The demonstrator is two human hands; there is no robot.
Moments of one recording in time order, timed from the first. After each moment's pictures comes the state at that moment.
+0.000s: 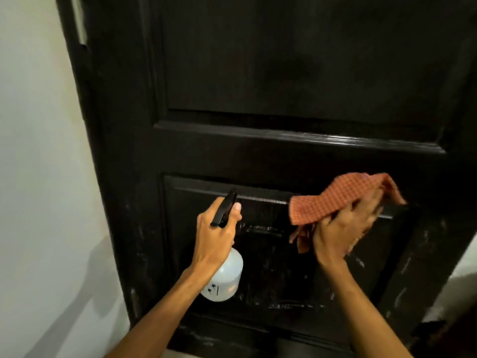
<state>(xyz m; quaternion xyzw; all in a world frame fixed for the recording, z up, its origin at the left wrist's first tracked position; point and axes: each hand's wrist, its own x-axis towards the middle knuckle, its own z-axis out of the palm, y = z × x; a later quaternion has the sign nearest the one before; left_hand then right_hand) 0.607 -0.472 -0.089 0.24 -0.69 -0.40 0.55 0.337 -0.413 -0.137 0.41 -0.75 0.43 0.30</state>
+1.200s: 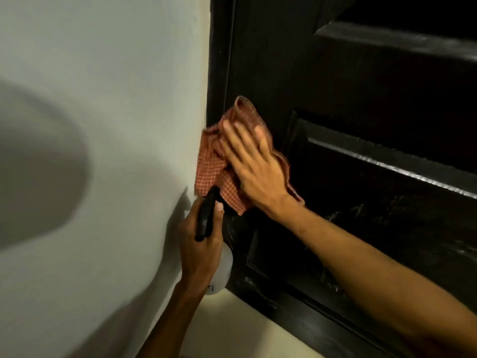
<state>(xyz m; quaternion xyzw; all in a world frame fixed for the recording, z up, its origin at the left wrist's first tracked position) 0.789 -0.575 -0.234 0.40 -0.56 -0.28 0.67 0.631 -0.674 -0.158 0.74 -0.45 0.11 0.49</state>
